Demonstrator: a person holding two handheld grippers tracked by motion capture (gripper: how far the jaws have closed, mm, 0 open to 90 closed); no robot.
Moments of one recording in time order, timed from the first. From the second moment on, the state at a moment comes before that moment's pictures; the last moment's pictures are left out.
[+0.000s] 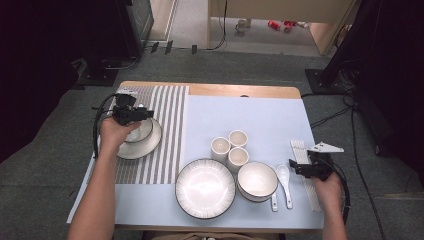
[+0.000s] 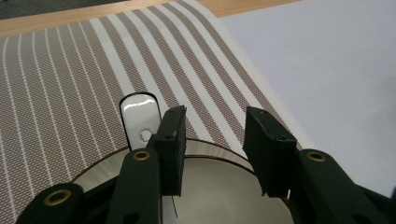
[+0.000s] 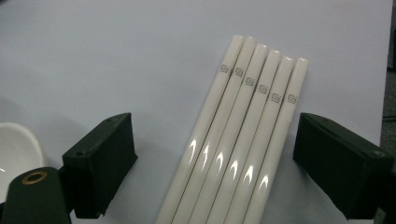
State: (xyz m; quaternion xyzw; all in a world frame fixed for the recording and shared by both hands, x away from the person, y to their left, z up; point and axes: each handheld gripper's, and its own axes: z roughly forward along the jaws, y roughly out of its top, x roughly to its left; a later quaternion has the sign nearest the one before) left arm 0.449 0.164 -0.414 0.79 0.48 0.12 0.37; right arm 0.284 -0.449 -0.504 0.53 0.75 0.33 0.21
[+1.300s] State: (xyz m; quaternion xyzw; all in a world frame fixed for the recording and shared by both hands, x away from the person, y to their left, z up) left arm 0.438 0.202 -0.411 0.76 0.52 0.13 0.38; right arm 0.284 -0.449 -0.504 0.53 0.75 0.33 0.21
